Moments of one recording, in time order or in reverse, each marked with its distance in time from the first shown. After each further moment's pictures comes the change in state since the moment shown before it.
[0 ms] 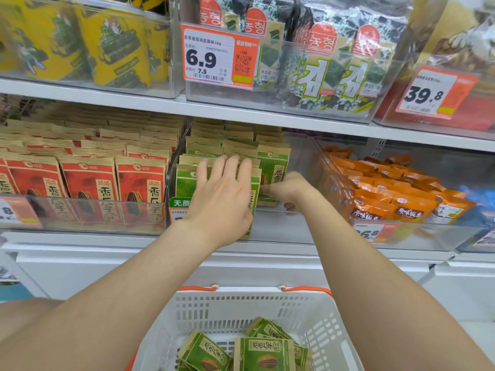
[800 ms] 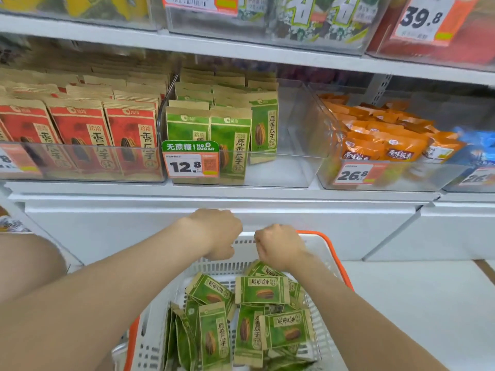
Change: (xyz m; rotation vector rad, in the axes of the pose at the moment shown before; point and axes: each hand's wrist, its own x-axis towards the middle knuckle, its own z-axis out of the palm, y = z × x) left_hand -0.084 0.024 0.048 0.071 -0.909 0.271; right_hand -0.084 0.186 0.123 -0.898 -0.037 -0.672
